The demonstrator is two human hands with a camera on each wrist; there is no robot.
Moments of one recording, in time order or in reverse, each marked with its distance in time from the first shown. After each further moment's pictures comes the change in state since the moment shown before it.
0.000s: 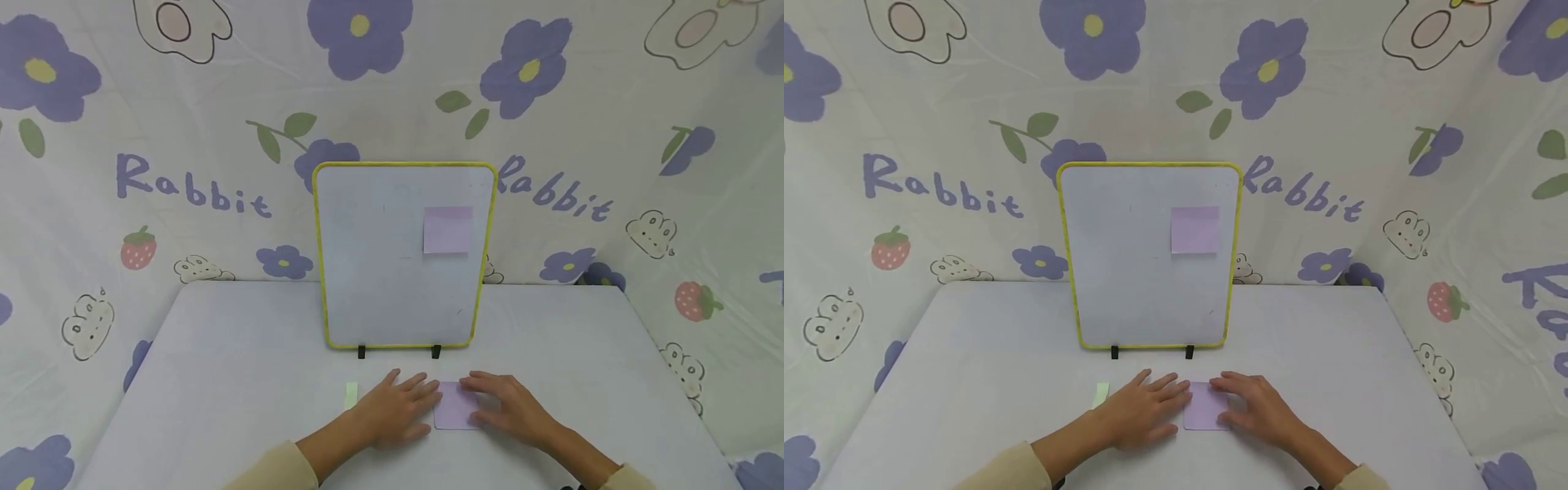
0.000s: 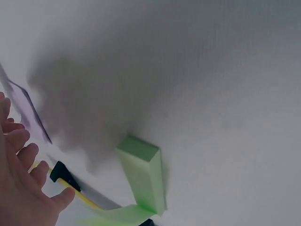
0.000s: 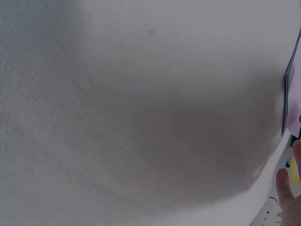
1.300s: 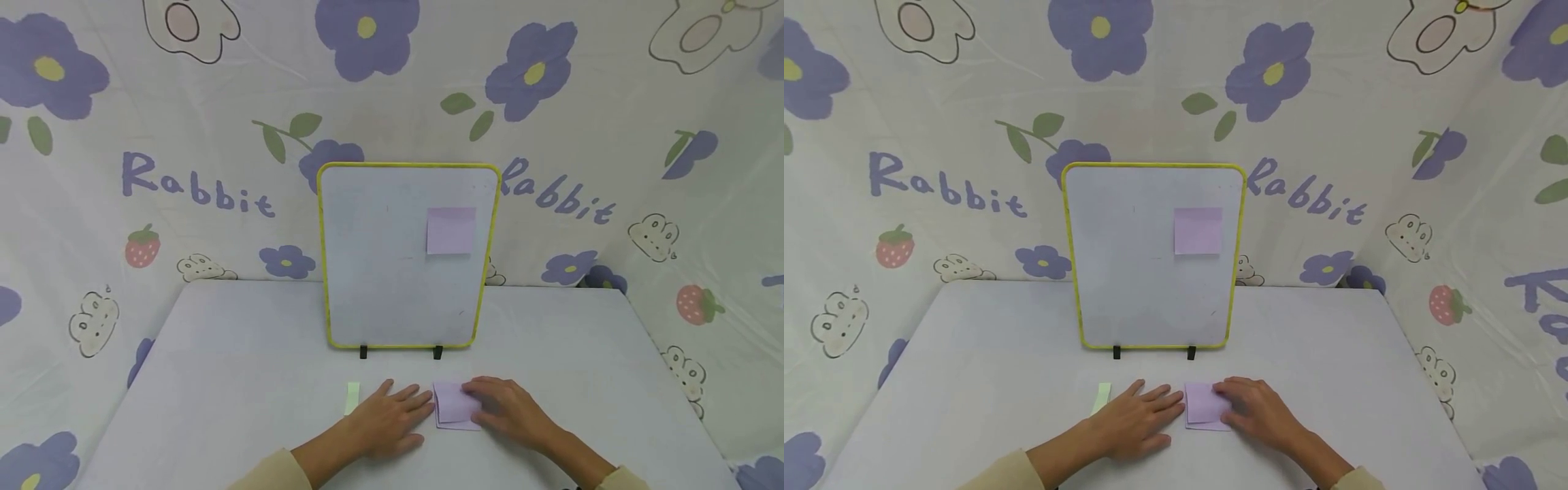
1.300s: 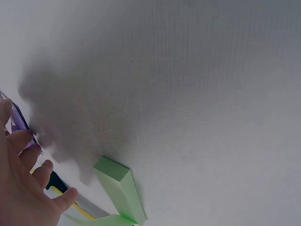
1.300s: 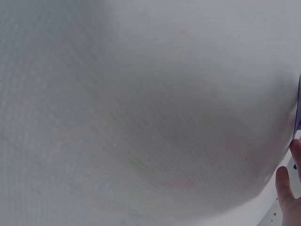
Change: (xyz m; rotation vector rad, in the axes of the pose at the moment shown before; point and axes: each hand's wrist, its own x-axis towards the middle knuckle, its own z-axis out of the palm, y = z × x) left_hand -0.016 0.003 0.009 -0.018 -0.070 -0.011; right_hand -0.001 0.002 0.007 -0.072 0.024 -0.092
